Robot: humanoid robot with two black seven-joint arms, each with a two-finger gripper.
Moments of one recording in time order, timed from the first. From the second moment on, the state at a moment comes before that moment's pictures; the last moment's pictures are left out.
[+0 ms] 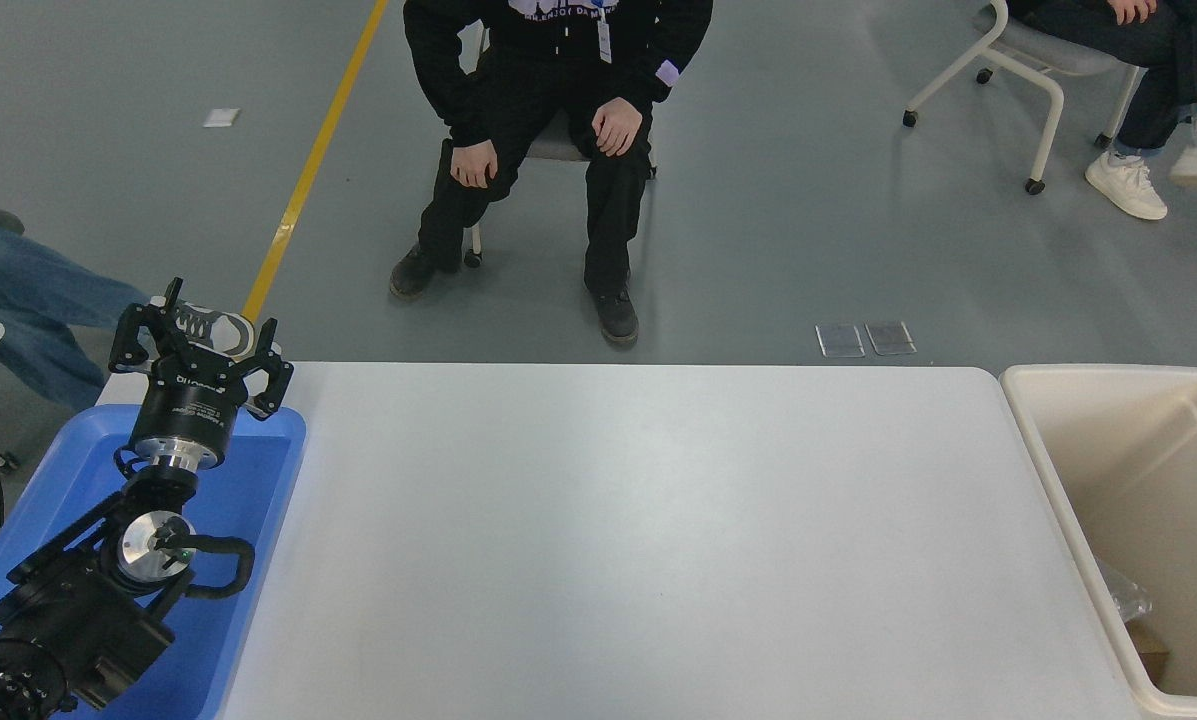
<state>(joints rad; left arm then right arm) -0.57 0.28 -0.89 -0.47 -0.07 -0.58 -0.50 0.72 -0.48 -0.60 0.04 -0.10 0.00 -0.11</state>
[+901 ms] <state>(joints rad) -0.57 0.28 -0.89 -0.47 -0.07 -0.58 -0.50 0.65 -0.41 -0.59 -0.03 -0.10 -0.14 -0.12</state>
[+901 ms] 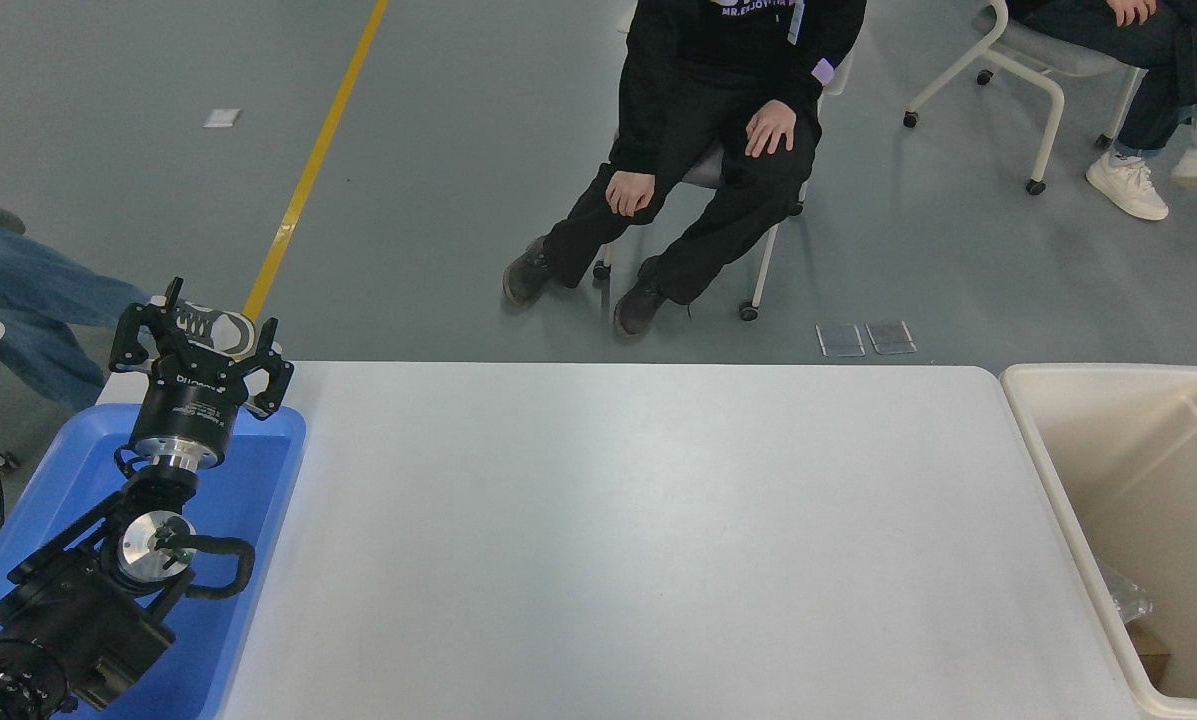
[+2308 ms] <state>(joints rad) -0.57 0.28 -0.89 -0.47 -0.07 -0.58 -0.50 1.87 -0.58 -1.29 1.31 -0.10 0.33 -0.12</state>
